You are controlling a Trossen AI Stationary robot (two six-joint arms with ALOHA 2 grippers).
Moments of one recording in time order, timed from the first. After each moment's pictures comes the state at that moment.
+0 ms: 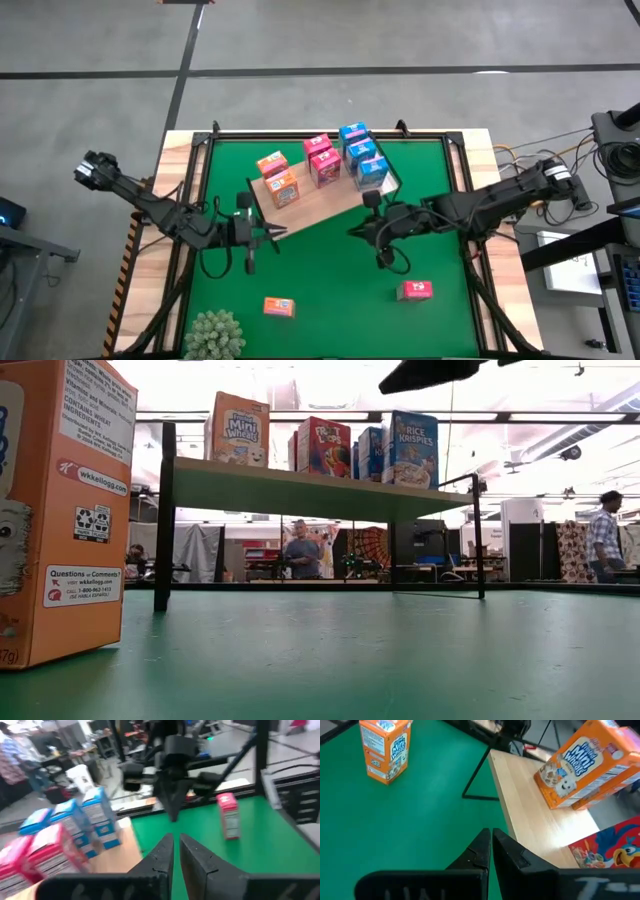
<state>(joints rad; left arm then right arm) -0.52 1.05 0.86 -0.01 -0.64 0.12 0.25 1.30 0.98 -0.20 0.21 -0.33</state>
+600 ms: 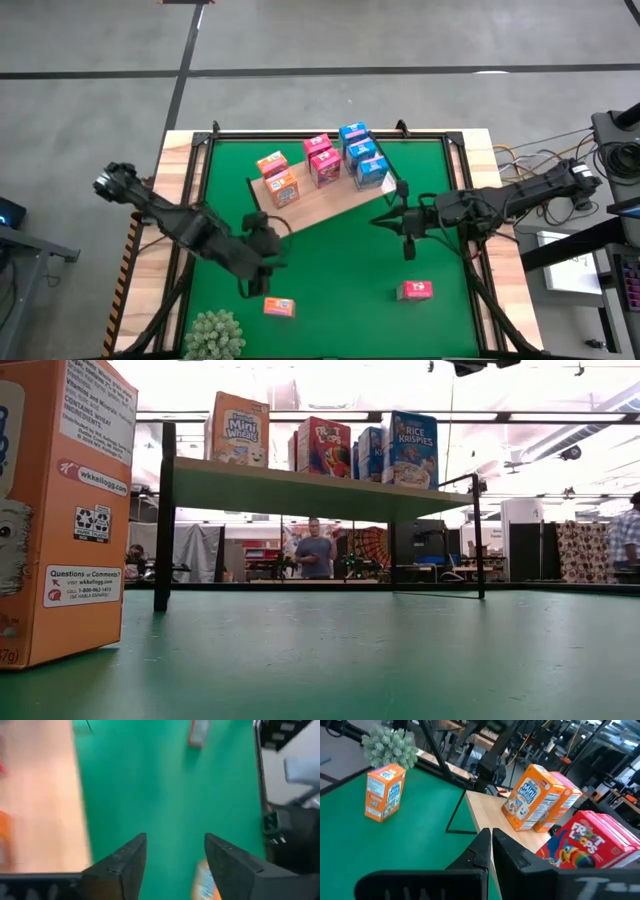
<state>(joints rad) -0.54 1.42 1.42 -0.90 -0.37 -0.57 0.25 0.96 0.70 0.05 0.21 -0.38</state>
